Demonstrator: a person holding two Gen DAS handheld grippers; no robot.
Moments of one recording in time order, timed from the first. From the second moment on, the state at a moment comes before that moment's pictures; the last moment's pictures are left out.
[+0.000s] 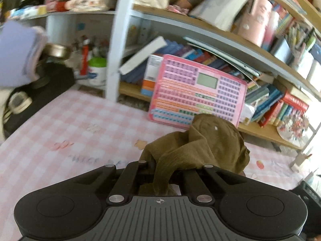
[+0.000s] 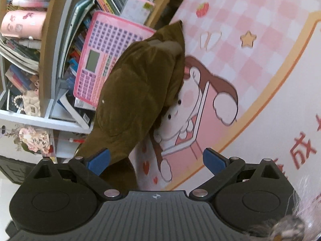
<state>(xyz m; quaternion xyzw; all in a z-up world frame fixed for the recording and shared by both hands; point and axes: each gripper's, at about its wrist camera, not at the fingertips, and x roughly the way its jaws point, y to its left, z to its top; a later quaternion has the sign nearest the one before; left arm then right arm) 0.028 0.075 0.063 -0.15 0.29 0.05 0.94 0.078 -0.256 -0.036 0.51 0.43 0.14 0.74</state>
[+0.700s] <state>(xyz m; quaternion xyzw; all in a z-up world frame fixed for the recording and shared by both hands) -0.036 0.032 0.119 -0.19 0.25 -0.04 0.95 0.066 -0.258 -0.091 0.72 0.41 0.18 0.53</state>
